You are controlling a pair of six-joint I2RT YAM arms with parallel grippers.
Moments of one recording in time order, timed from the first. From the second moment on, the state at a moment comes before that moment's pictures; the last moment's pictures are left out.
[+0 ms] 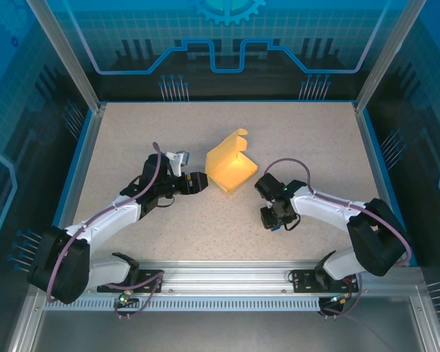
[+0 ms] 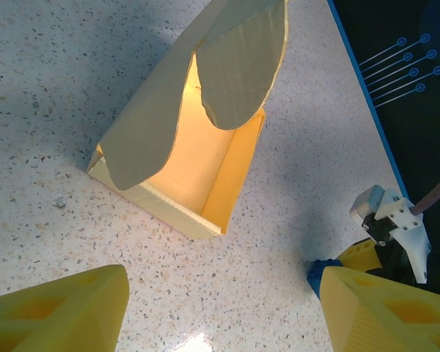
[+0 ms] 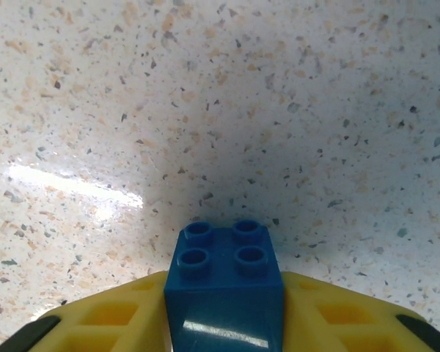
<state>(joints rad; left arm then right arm) -0.37 1.23 0.64 0.01 0.44 -0.56 0.66 1.45 0.79 -0.79 0.06 0.40</state>
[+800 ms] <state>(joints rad) -0.30 1.08 0.55 -0.06 0.28 -0.50 0.66 1.63 1.13 -0.43 -0.01 0.63</state>
